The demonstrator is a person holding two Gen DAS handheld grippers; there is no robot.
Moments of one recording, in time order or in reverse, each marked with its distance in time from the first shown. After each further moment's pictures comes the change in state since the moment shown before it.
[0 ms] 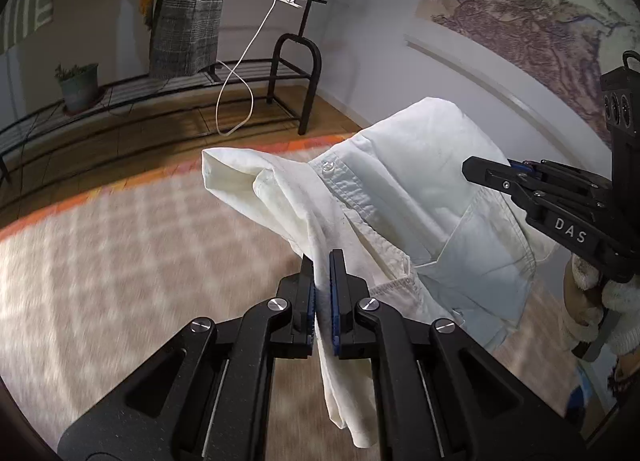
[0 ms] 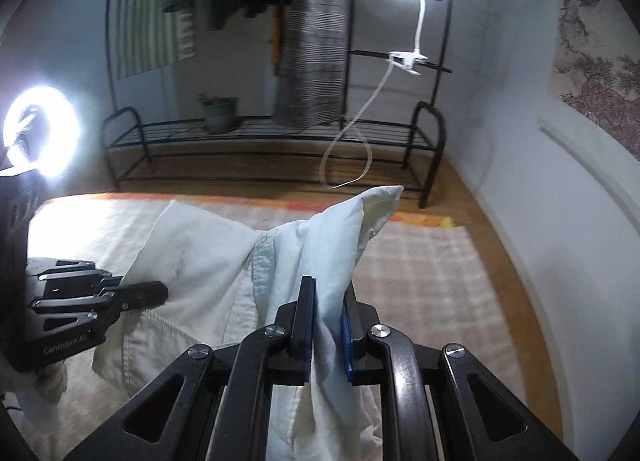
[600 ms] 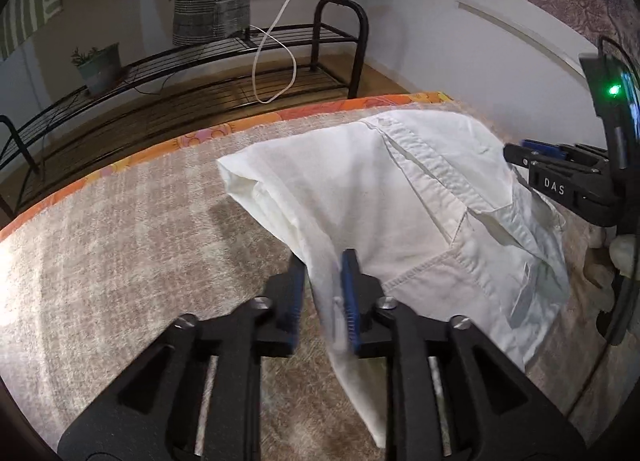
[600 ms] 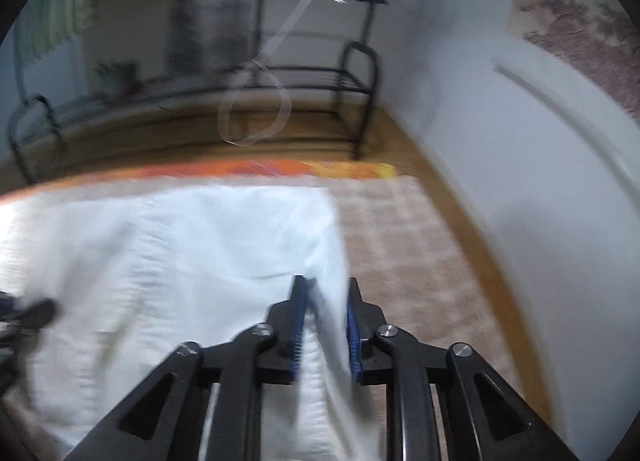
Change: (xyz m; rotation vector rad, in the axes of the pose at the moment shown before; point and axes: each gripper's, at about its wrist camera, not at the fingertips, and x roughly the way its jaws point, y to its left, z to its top) left arm 0.072 0.018 -0.001 -0.001 0.098 0.187; right arm 0.135 -0.065 -0.008 0.092 0.180 -0.278
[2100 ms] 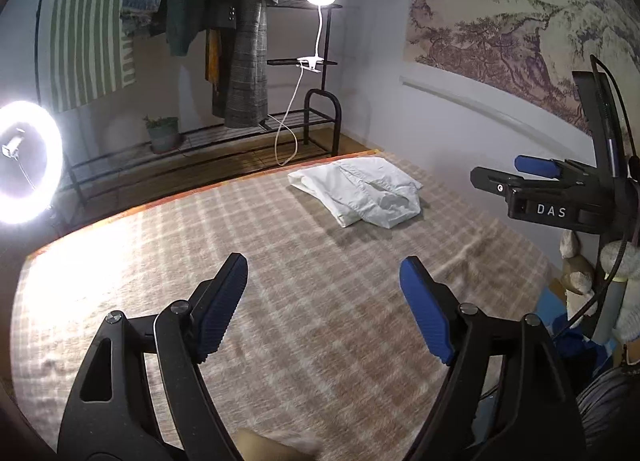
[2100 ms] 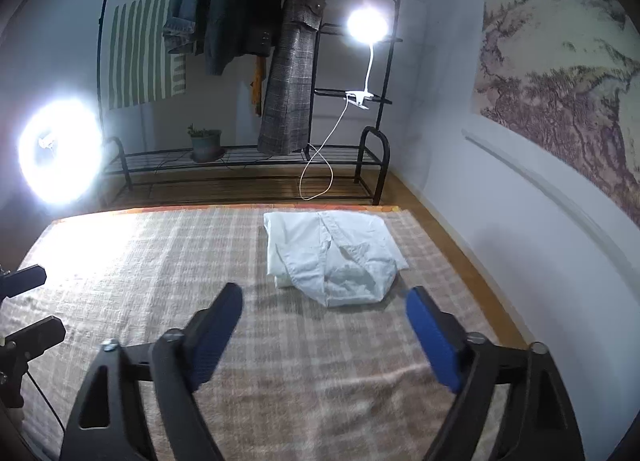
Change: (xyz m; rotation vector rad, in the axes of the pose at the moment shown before) left arm -0.375 0.022 -0.192 0.081 -0.292 -0.025; right arm -0.383 0.090 -0.152 0.050 -0.260 0.104
